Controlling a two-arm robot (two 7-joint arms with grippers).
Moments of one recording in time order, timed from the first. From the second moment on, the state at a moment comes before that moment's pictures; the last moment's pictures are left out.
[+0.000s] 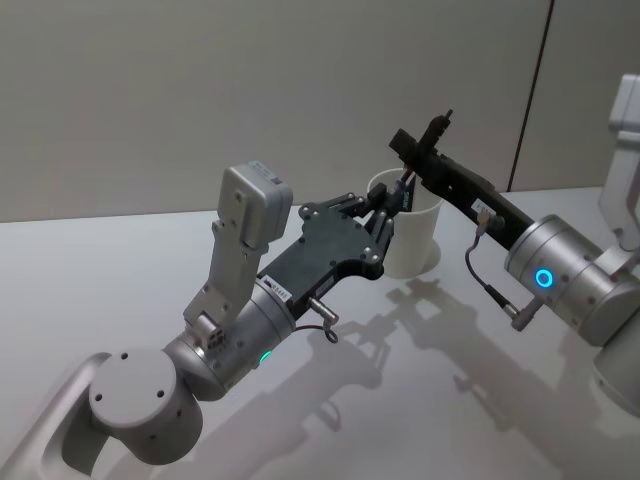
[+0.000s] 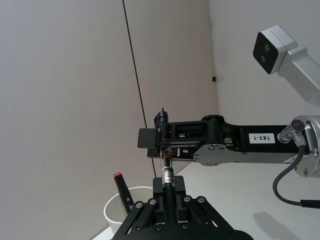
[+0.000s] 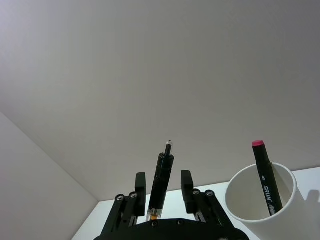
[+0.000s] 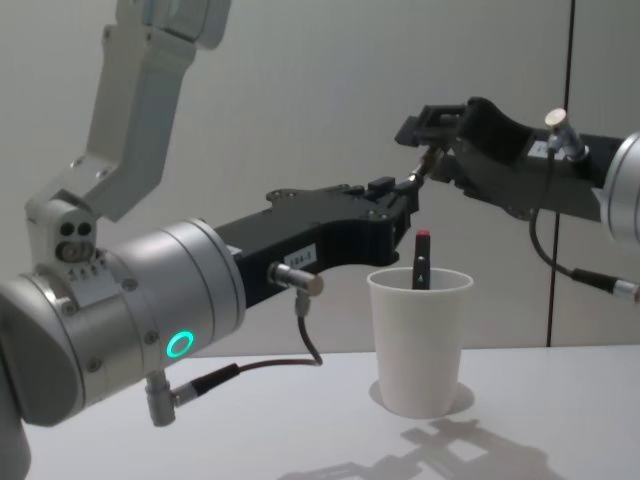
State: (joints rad) left arm -0.18 0.24 0.38 -1.65 -0.26 -0.05 -0.38; right arm 0.21 0.17 -0.27 -1.73 0.93 0.34 0.09
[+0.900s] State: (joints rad) left arm -0.18 0.24 0.38 -1.65 -0.26 -0.06 -0.38; right arm 0.21 0.16 -0.28 -1.73 0.93 0.34 0.09
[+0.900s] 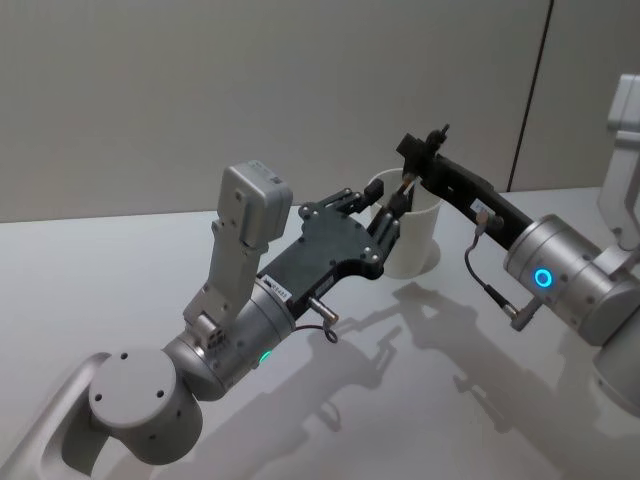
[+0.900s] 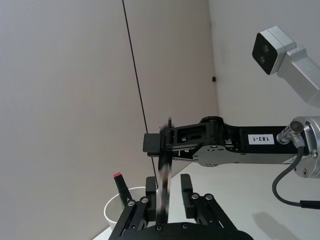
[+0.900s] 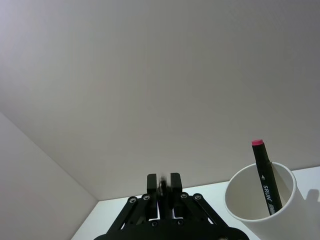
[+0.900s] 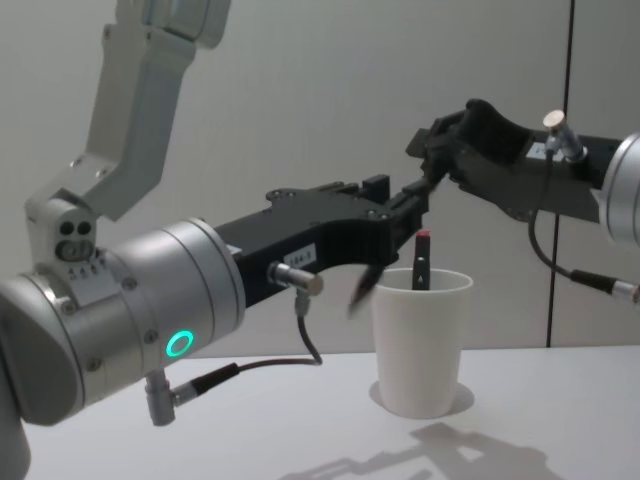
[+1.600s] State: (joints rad) left arm -0.18 0.24 0.38 -1.65 -0.26 -0.05 -0.38; right arm 0.21 0.16 -0.28 -1.73 0.93 0.34 0.09
